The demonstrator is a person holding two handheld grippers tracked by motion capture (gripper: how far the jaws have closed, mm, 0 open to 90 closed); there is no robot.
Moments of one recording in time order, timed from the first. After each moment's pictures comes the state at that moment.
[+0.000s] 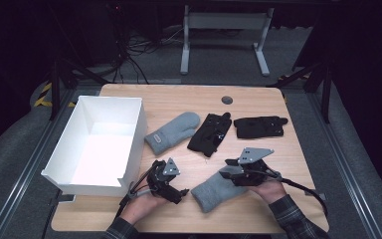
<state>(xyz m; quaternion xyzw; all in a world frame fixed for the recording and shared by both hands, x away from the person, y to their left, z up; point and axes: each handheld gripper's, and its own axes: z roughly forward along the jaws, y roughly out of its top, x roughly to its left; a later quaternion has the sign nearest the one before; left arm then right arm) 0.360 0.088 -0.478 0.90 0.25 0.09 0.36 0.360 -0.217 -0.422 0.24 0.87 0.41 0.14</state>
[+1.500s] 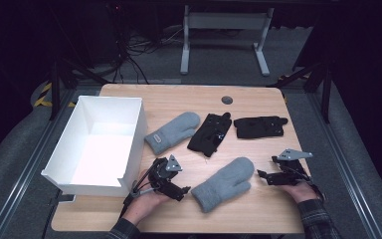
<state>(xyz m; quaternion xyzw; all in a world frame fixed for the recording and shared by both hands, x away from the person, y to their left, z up) 0.363 0.081 -0.461 0.90 0.27 0.09 0.34 0.372 -0.337 -0.468 0.40 0.82 0.35 0.19</state>
